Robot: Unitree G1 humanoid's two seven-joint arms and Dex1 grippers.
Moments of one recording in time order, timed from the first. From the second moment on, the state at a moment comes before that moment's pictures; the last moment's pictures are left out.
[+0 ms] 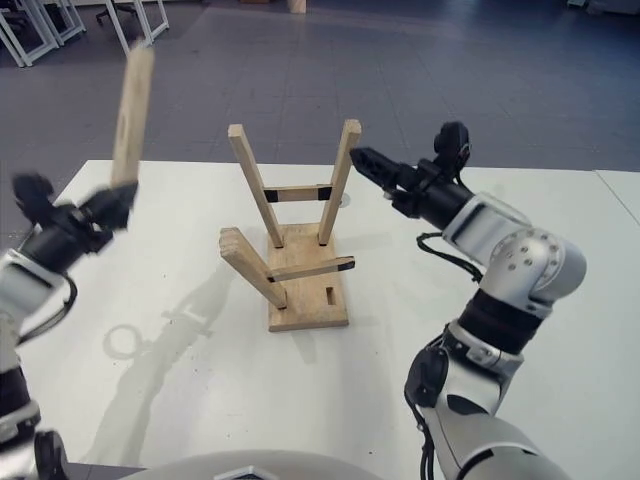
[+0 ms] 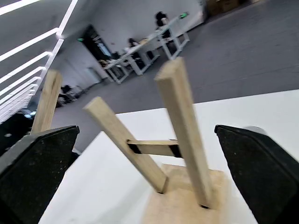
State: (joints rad) left arm -0.34 0.59 0.48 -0.23 -1.14 0.83 -0.42; right arm -0.77 -0.23 -0.59 -0.08 0.69 1.36 0.51
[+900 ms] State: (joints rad) left arm -0.57 0.50 0.14 -0.12 -1.26 1.03 -0.74; right arm -0.95 -0.30 -0.35 0.13 1.07 1.38 0.78
